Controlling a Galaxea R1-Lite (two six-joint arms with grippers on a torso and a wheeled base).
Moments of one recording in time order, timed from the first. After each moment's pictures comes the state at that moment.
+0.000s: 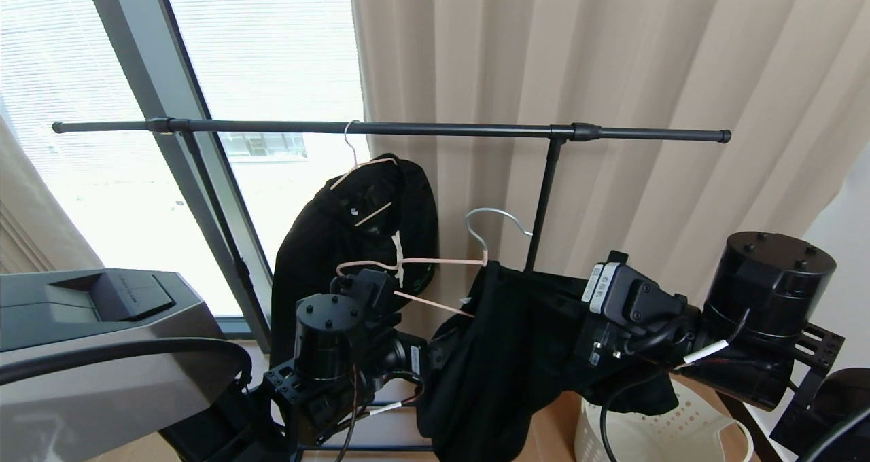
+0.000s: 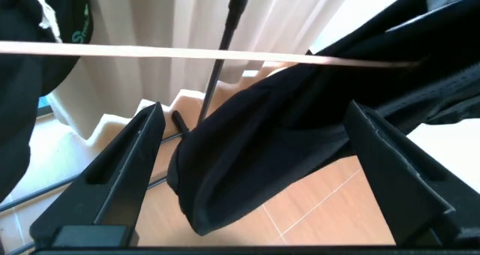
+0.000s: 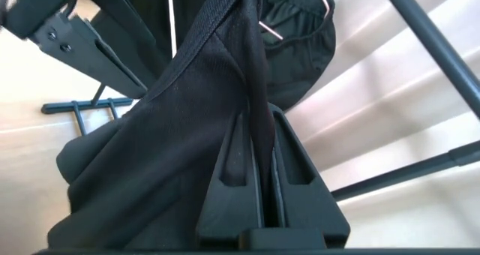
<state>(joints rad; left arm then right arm) -0.67 2.11 -0.57 -1.24 0.05 -0.24 0.55 1.73 -0.50 -1.09 0.29 -0.70</state>
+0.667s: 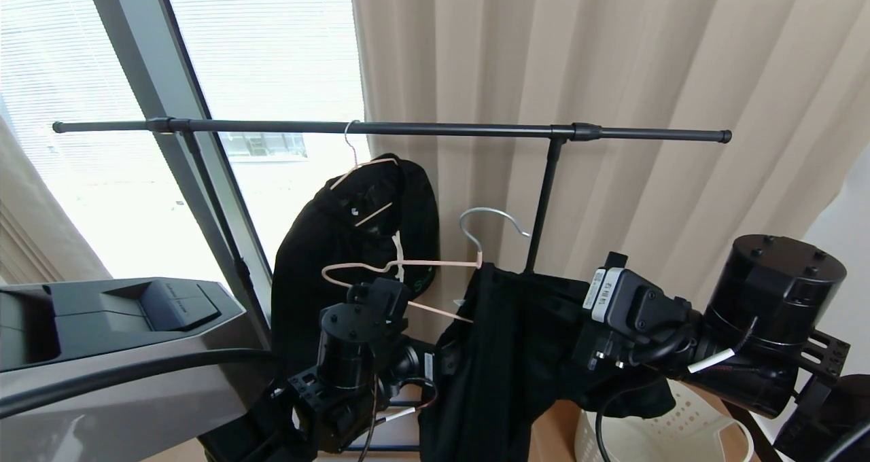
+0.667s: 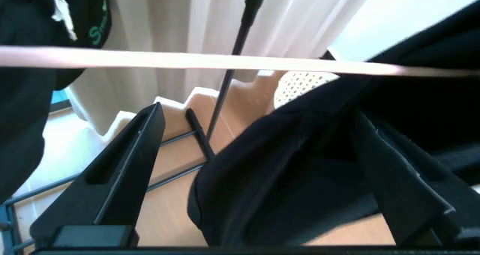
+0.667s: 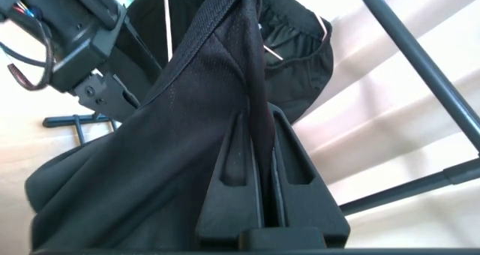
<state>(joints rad) -0.71 2.17 -0.61 -1.24 0.12 -0.23 0.58 1.72 -0.49 -1.12 0.29 -0.70</state>
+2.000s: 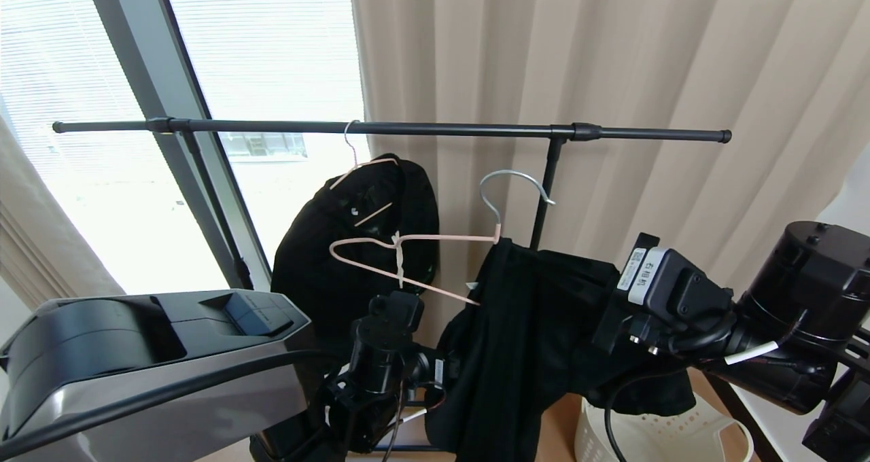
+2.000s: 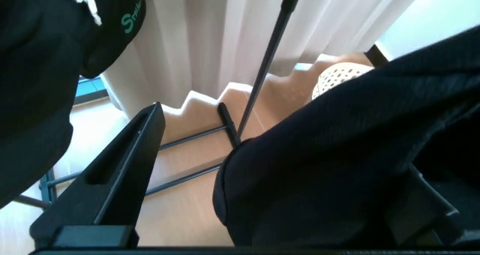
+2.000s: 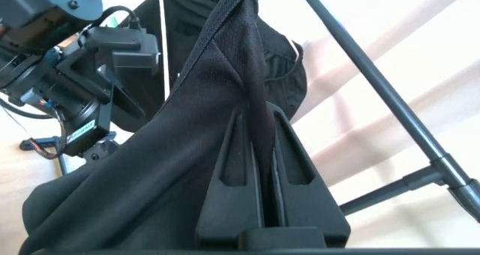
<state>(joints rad) -0.72 2.31 -0.70 -1.24 0.23 -0.20 0.56 1.66 -0.48 -1.15 0.28 -0.68</state>
